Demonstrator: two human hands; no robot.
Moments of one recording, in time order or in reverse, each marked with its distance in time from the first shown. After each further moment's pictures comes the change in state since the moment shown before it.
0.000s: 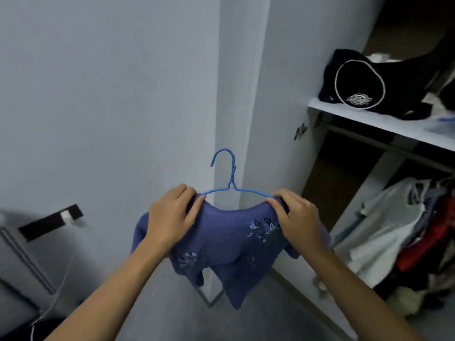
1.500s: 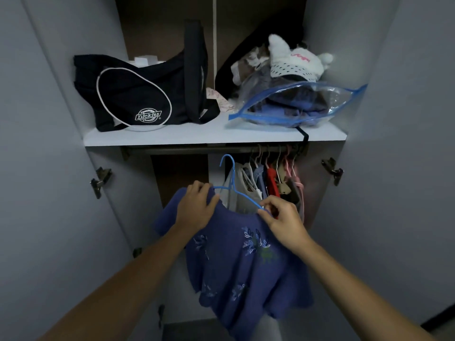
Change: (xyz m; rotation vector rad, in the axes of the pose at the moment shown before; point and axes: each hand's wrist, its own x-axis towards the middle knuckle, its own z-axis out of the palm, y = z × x) left_hand 0.223 0.396 0.413 -0.587 -0.452 0.645; right_hand -0.018 0.318 -0.165 -0.146 0.349 0.677
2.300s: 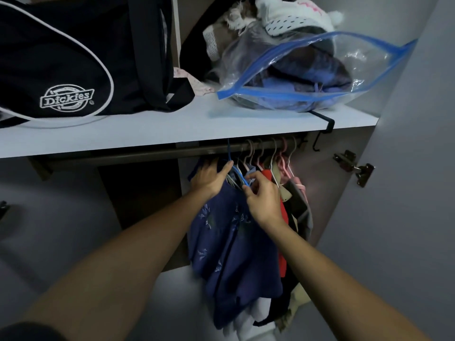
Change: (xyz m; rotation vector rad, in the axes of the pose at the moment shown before) left_hand 0.217 -0.020 0.160 -0.168 -0.294 -0.142; right_hand 0.153 0.100 0.105 -0.126 0.357 0.197
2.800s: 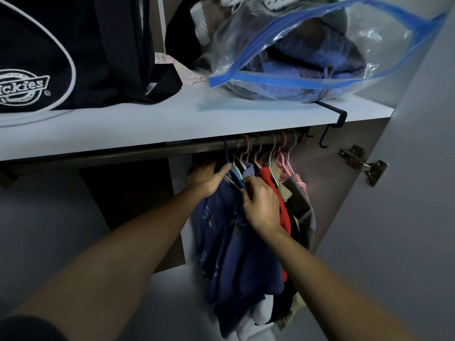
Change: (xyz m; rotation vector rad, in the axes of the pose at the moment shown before) left_hand 0.048 -0.024 0.038 -0.016 -0.075 0.061; right_hand 0.014 0.040 0.030 -0.292 0.005 -0.056
